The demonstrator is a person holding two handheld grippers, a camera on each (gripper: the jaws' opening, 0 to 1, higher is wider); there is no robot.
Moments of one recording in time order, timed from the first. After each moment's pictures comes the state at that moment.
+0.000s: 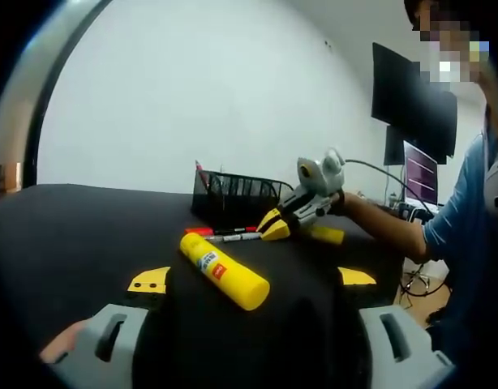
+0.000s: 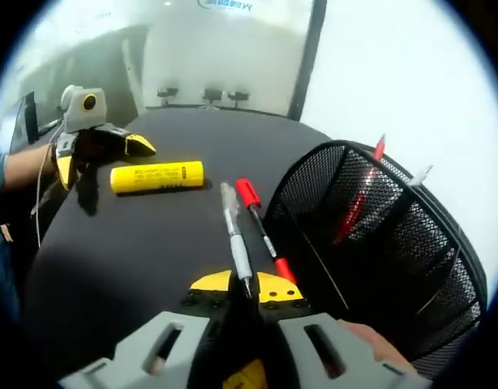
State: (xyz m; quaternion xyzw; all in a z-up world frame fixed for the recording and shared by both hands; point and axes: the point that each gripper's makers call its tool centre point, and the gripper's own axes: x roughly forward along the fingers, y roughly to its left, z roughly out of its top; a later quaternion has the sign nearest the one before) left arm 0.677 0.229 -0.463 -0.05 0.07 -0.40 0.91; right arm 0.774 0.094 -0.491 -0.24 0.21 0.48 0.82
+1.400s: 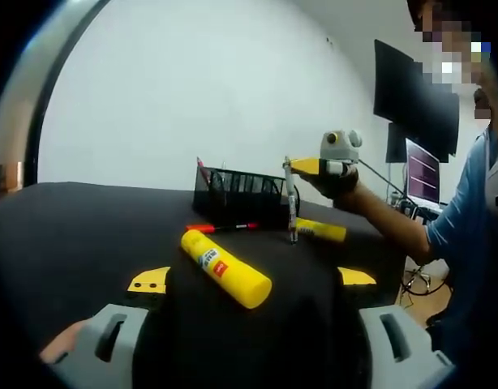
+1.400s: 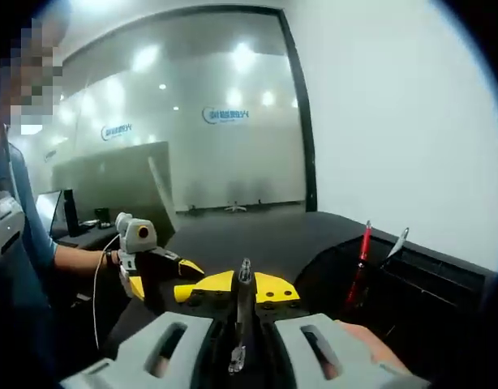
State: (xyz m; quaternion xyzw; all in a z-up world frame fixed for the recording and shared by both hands) left arm 0.678 0.227 -0.467 -0.04 0.08 -0.40 0.91; right arm 0.745 0.091 -0.367 0.00 0.04 0.57 0.82
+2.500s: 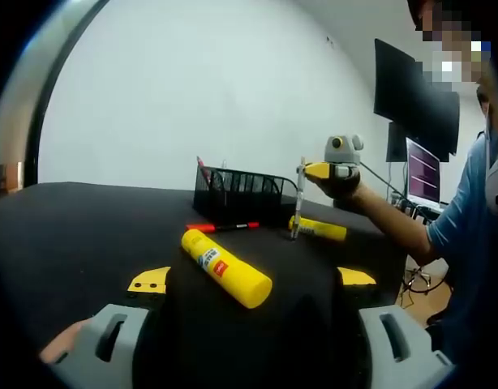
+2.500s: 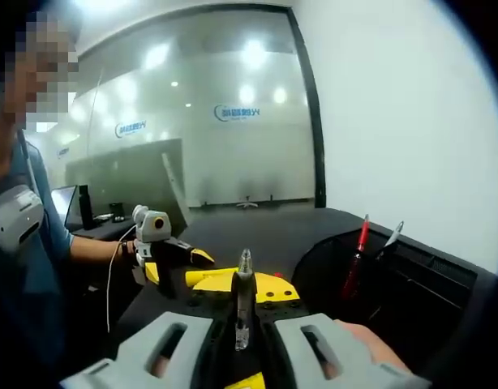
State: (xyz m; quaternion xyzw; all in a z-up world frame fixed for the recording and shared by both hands) left arm 0.682 0.231 -0.466 -0.04 0.08 -0.40 0.91; right arm 0.734 0.064 -0.368 0.00 0.04 0.59 0.81
